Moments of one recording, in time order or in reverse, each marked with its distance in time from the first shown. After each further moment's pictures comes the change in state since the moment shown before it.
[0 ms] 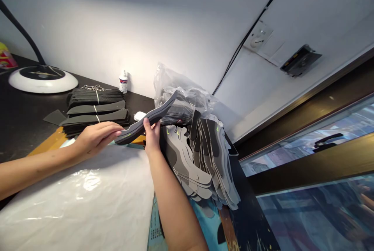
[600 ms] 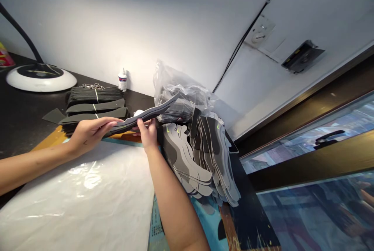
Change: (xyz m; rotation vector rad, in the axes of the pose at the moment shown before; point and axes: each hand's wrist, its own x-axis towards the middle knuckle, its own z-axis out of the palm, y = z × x) left_hand 0.002 -0.004 -0.003 0.099 0.126 -0.016; right_hand -0.004 -0.001 0.007 -0.091 -0.054 0.051
